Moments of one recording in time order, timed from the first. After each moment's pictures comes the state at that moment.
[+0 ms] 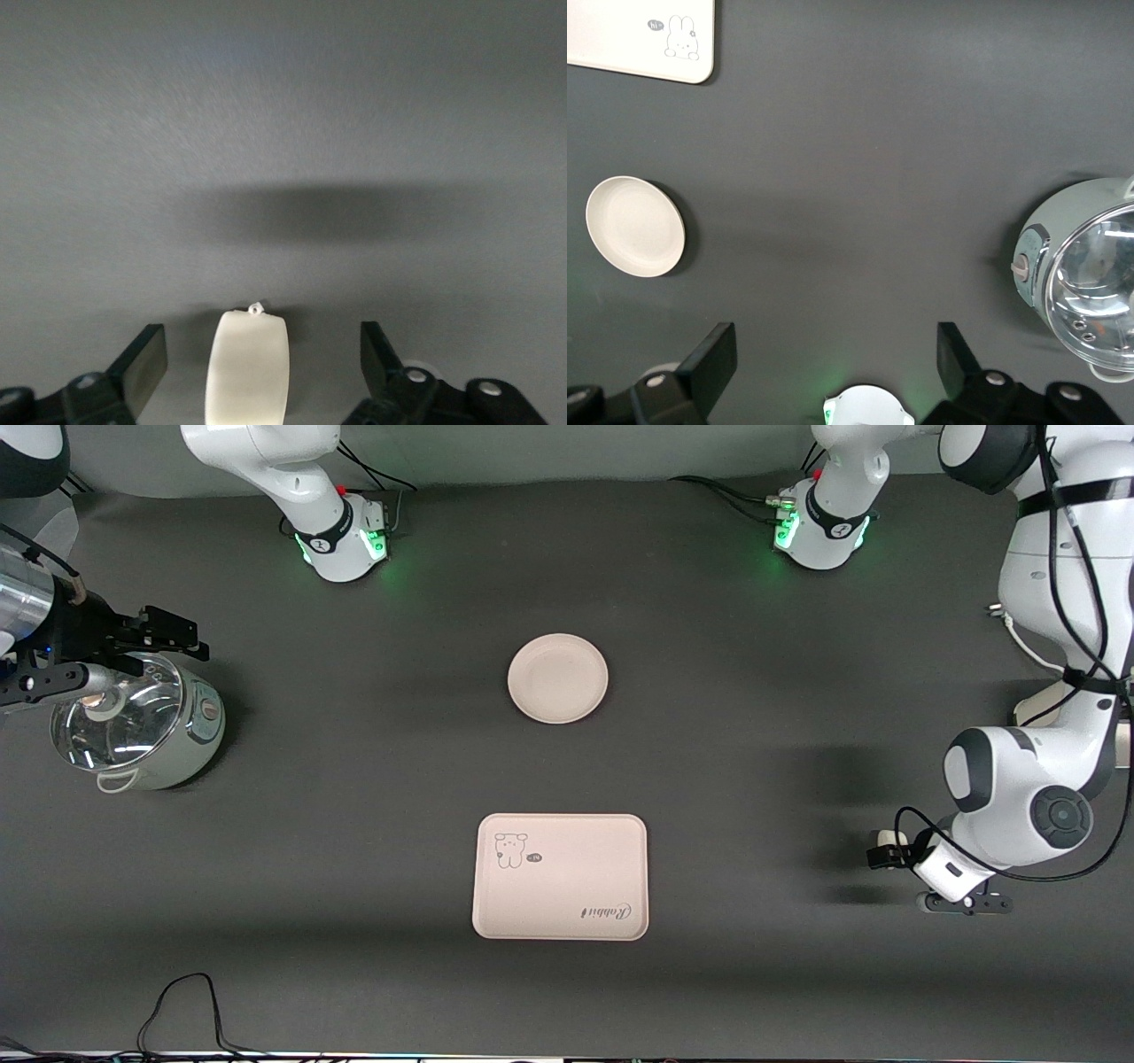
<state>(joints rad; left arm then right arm) 0.19 0.75 -0.18 -1.60 0.10 2.35 0.01 0.08 -0.03 -0.09 -1.64 0.10 1.46 -0.12</state>
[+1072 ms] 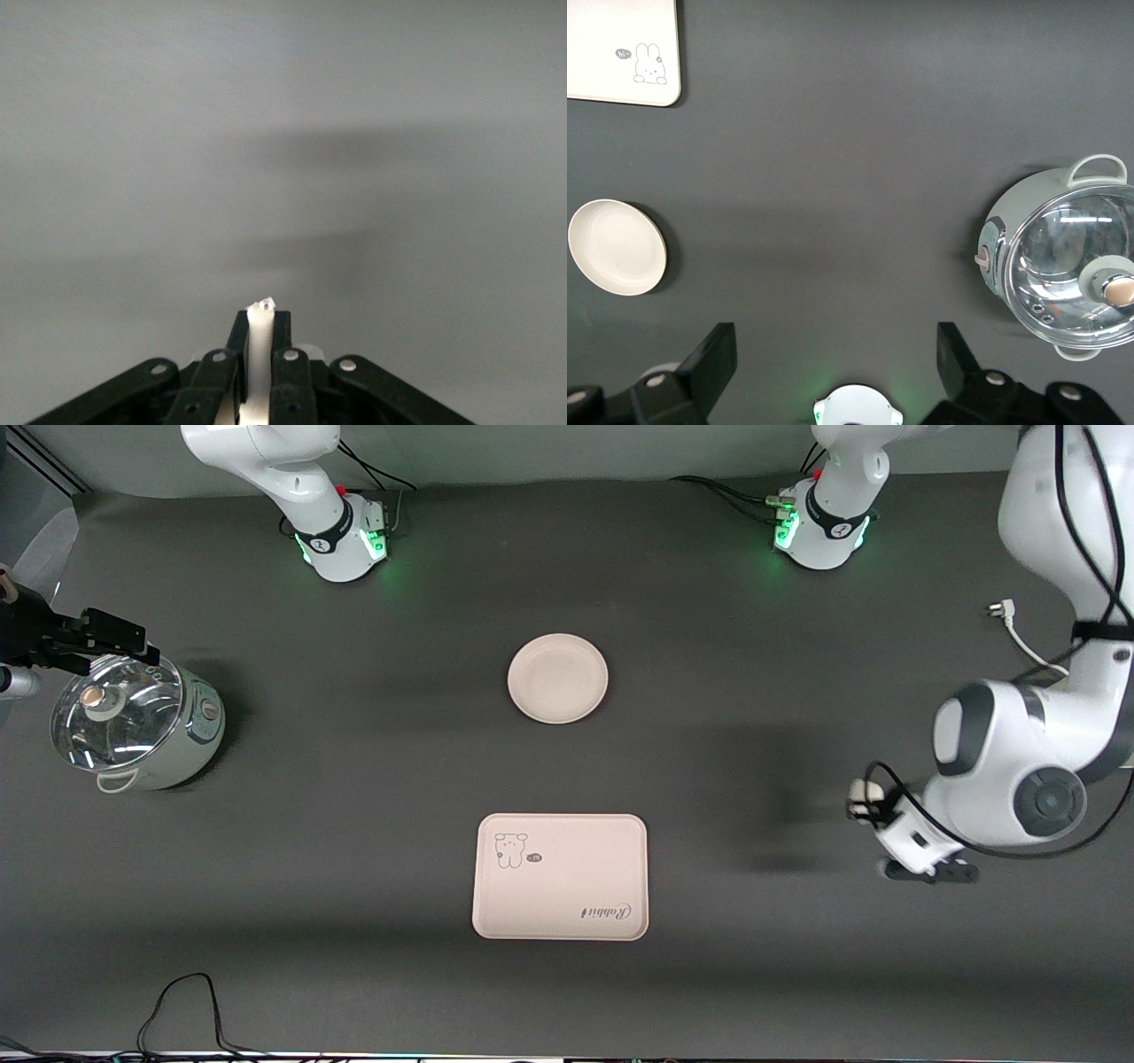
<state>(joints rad) 0.17 0.48 -0.40 -1.59 0.09 1.86 -0.21 0.08 0.01 -0.15 -1.55 0.07 1.41 -0.12</state>
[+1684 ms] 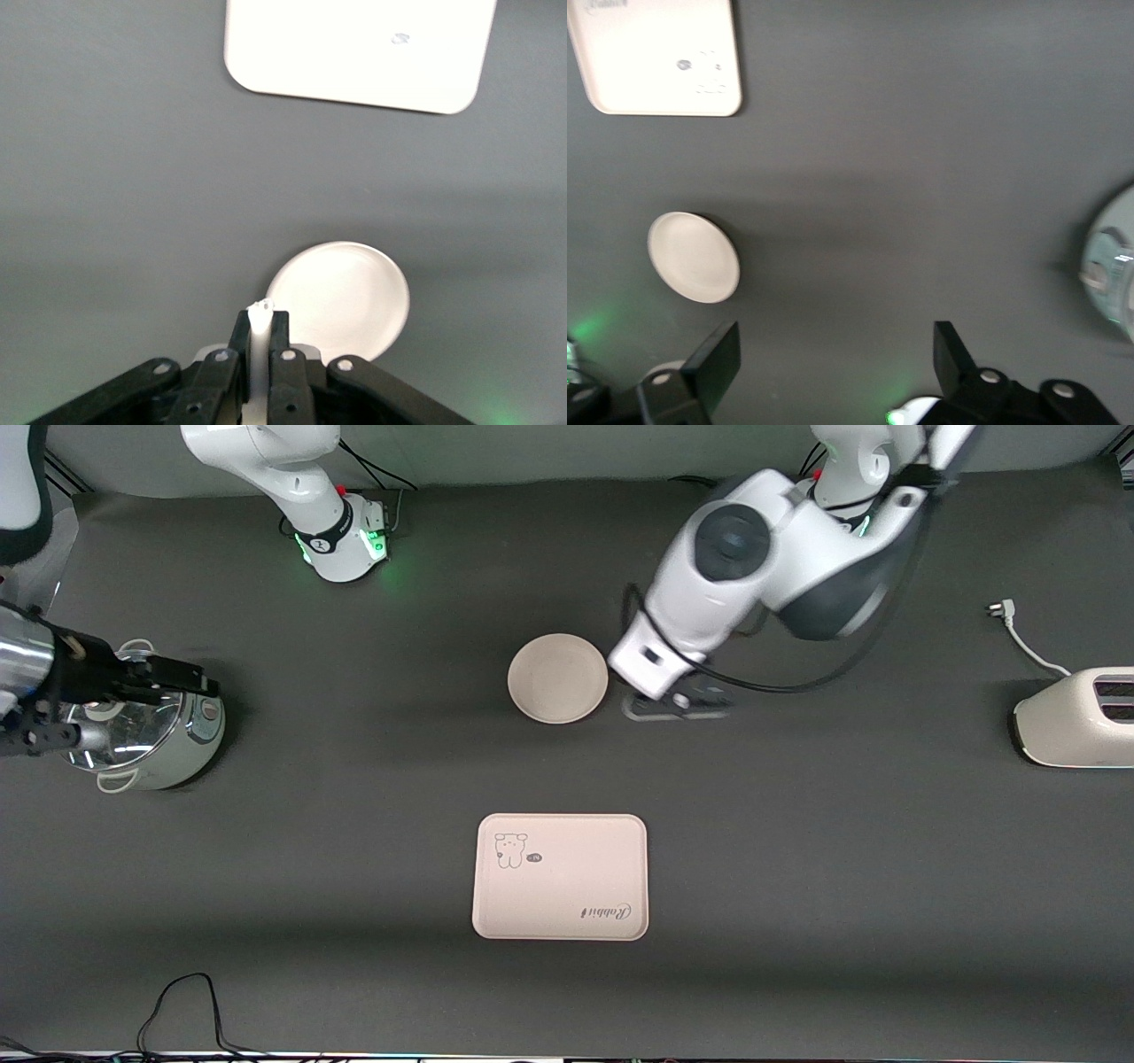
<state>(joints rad) 0.00 0.37 -0.83 -1.64 0.12 1.94 -0.93 0.09 0.14 -0.13 -1.54 0.28 1.46 -0.01</state>
